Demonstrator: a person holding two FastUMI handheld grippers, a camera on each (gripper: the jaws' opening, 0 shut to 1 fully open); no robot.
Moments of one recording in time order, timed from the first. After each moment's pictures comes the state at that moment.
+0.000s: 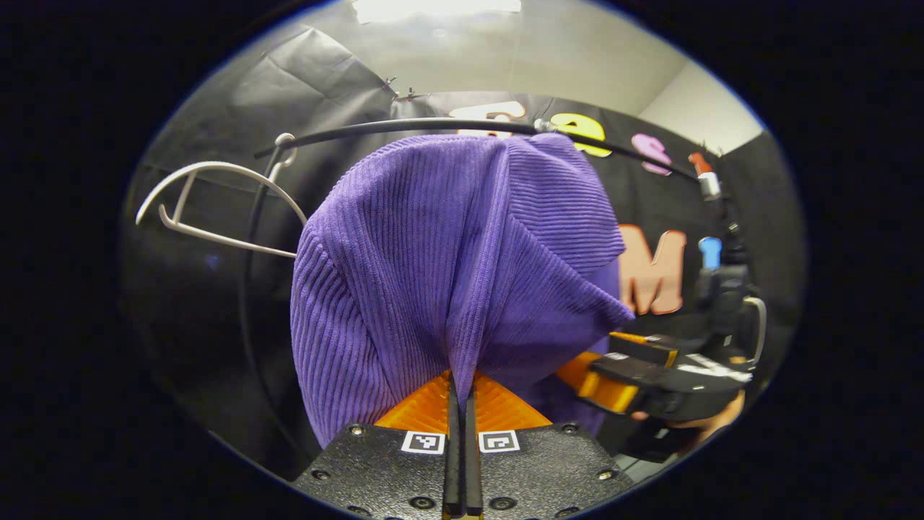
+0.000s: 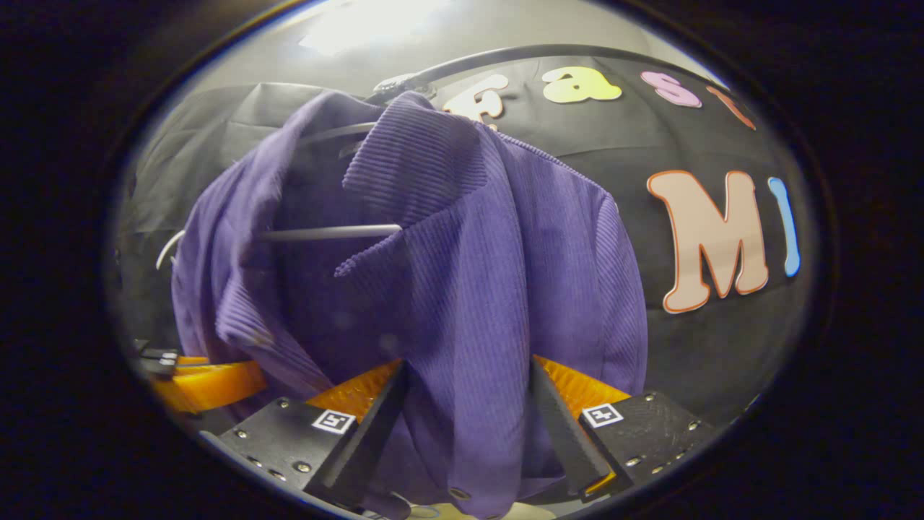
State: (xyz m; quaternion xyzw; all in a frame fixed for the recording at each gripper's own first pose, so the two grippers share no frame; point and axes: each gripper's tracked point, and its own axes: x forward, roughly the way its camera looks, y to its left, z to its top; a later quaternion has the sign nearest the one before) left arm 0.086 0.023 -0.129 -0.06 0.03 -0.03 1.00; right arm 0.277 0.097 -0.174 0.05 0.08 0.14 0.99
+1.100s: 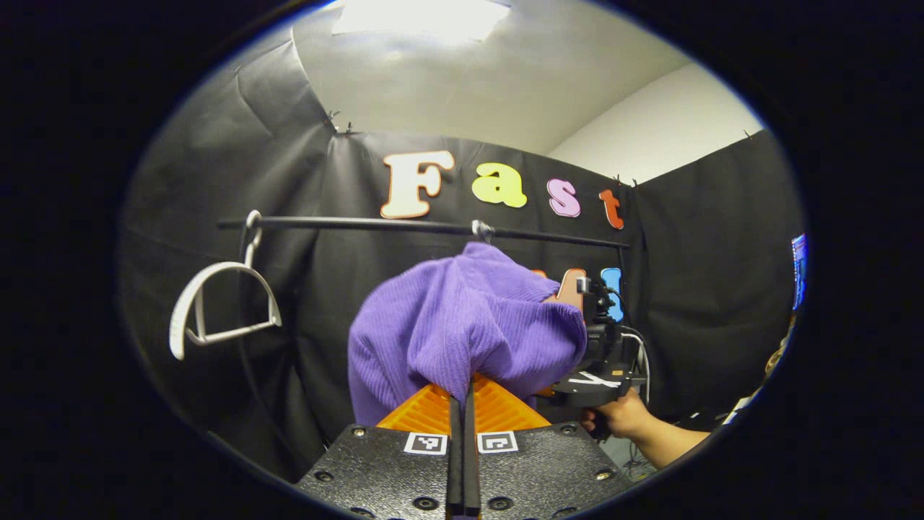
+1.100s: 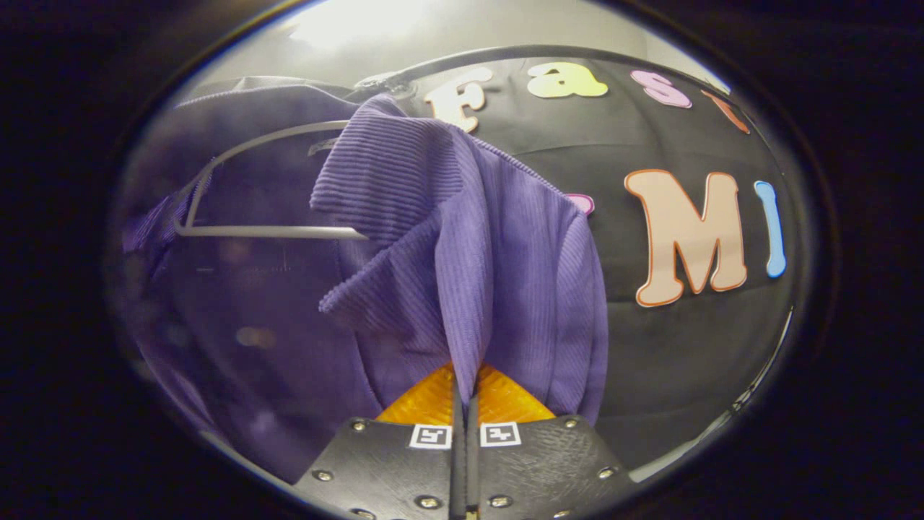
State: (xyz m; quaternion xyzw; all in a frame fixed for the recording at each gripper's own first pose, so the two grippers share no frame) left arm 0.004 0.060 -0.021 -0.03 -0.03 -0.17 0.98; right arm 0.259 0.074 -0.157 0.05 0.10 0.10 0.99
